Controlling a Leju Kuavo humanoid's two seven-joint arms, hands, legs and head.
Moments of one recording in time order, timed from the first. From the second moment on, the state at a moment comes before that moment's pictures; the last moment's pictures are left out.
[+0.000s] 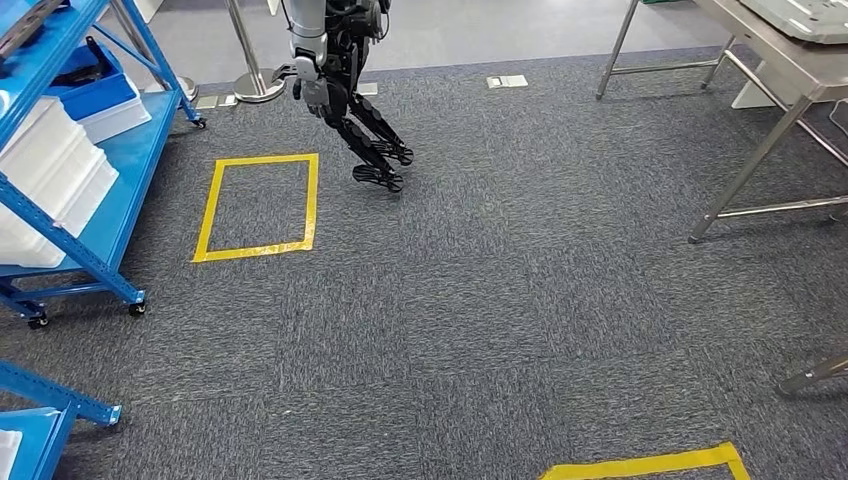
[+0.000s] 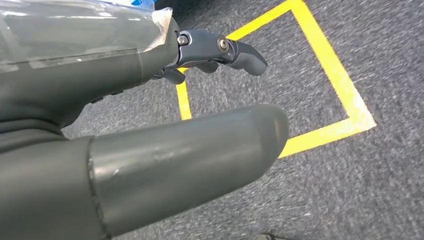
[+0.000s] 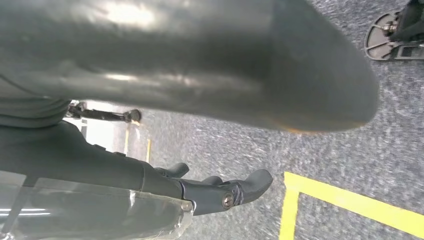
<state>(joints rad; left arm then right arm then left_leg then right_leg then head) -0.09 -0.19 1.12 -0.20 -1.17 0.49 -0.22 -0.06 0.16 -1.09 -0.20 1.53 -0.09 0.15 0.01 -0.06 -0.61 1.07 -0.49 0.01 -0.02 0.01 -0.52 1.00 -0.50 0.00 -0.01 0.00</state>
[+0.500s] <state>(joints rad) -0.09 -0.19 1.11 -0.20 -1.18 0.48 -0.23 -0.06 0.16 -1.09 -0.20 1.52 -0.09 0.15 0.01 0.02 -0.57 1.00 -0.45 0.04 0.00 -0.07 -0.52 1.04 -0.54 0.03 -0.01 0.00</state>
